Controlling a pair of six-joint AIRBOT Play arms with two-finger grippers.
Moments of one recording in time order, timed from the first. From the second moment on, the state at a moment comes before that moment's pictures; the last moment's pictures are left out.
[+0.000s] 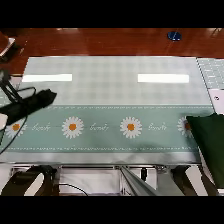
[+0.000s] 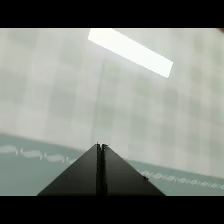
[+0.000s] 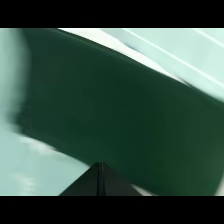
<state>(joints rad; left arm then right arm) -0.02 -0.70 0.66 1.05 -0.63 -1.65 -0.96 -0.87 1.31 -1.45 1.69 1.72</state>
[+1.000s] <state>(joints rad) -0.25 -1.32 1.32 1.29 -0.90 -1.54 0.08 -1.56 1.61 -1.59 1.28 1.66</state>
